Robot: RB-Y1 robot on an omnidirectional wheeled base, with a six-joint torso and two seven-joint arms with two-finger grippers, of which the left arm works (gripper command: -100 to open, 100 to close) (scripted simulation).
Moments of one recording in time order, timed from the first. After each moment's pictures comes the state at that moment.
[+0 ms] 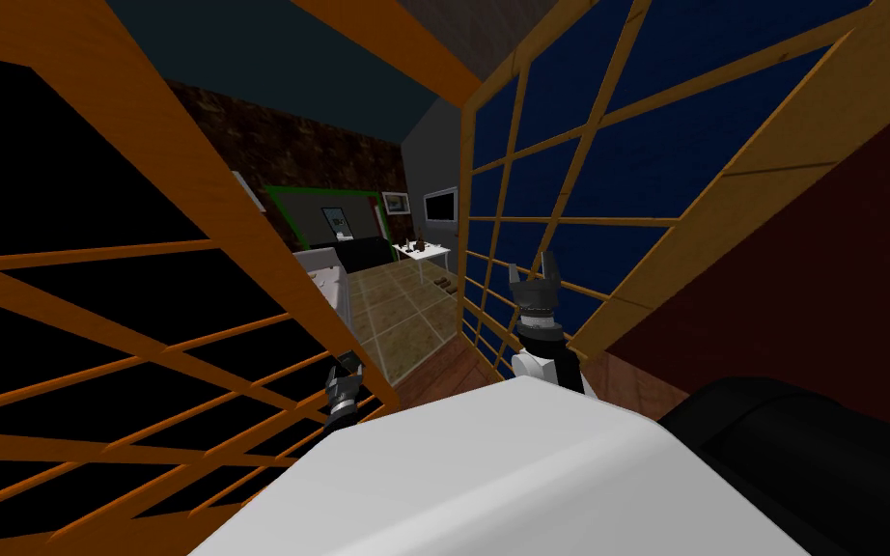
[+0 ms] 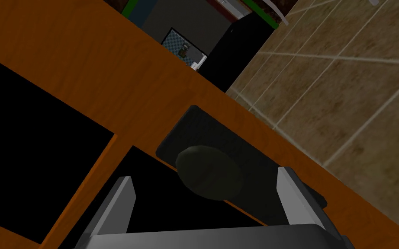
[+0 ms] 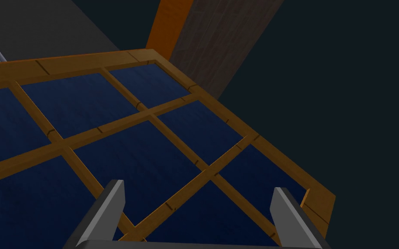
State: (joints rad) arm 0.05 0.20 0.04 -0.75 0.40 -0.87 0.66
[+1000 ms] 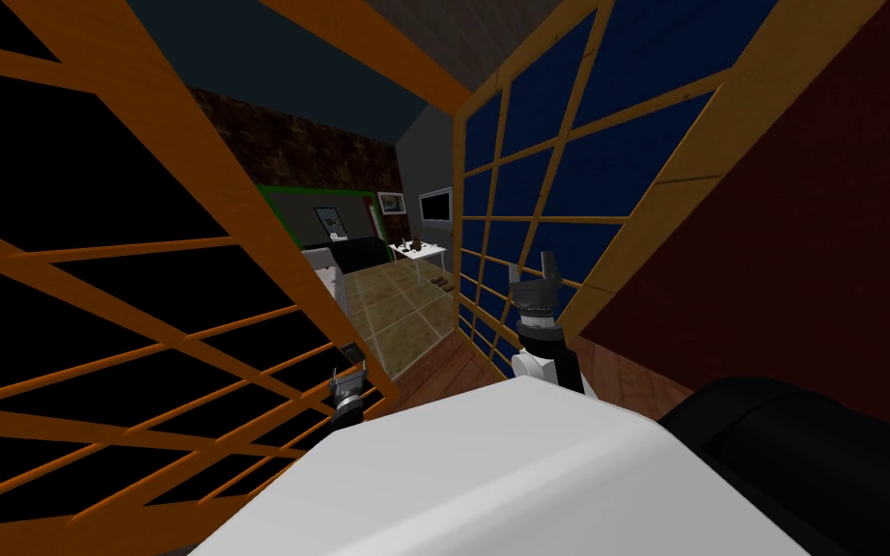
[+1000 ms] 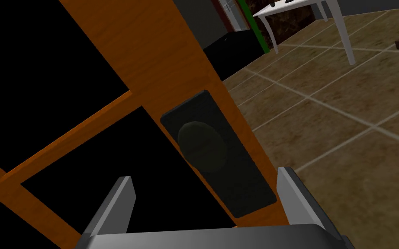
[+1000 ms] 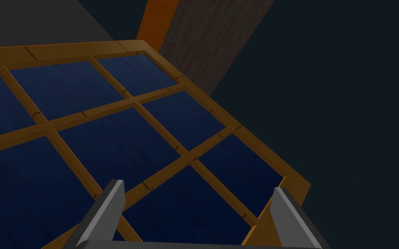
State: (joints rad) arm 0.04 0.18 -0.01 -0.77 0.52 -0.86 0.91
